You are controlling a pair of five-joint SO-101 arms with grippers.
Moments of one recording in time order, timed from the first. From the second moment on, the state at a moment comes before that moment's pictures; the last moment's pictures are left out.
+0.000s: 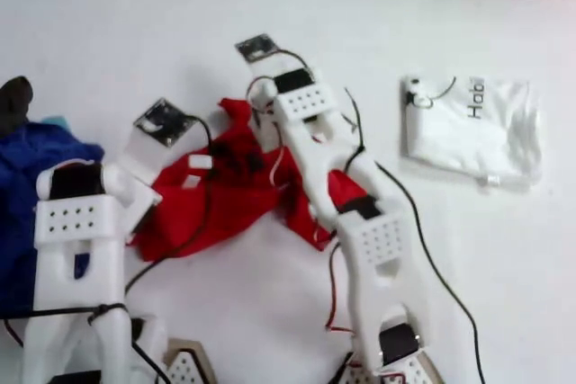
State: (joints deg) left arm -15.6 -35.7 42.0 78.8 -38.8; right arm -26.0 45.0 -33.1 76.3 7.3
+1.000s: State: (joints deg) left arm -15.6 -35.7 38.1 56.7 -39.0; right arm 1.3 51.3 -63.4 71.5 7.3
